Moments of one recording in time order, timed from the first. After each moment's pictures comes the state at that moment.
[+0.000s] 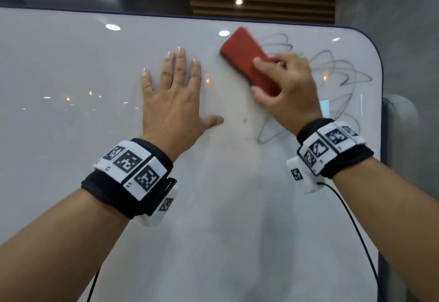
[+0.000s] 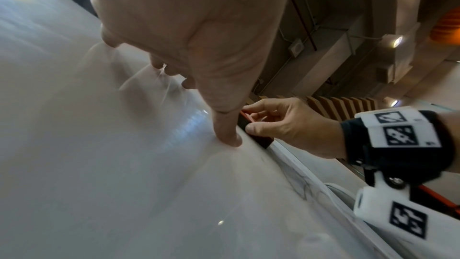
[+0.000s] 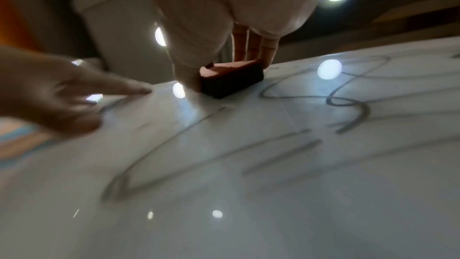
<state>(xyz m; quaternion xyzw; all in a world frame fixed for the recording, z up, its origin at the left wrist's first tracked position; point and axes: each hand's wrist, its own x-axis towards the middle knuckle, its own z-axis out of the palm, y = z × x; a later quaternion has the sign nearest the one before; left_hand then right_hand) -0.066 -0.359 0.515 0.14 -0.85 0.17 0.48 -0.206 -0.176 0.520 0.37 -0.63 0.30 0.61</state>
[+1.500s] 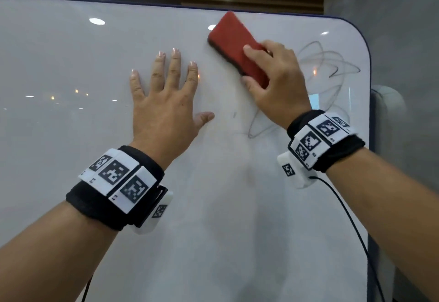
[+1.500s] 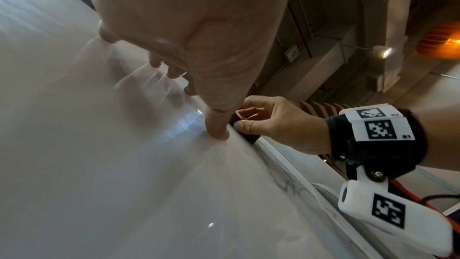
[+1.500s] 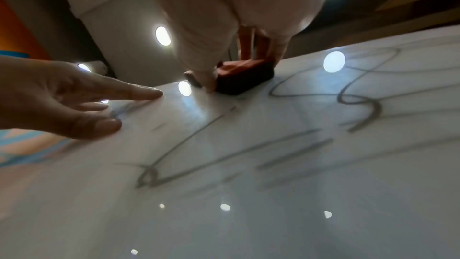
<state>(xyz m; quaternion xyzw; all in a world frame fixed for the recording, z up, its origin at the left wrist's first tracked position) -0.072 -0.359 0.501 0.11 -0.84 0.18 0.49 -0.205 -0.175 0.522 0.37 -0.66 0.30 0.58</state>
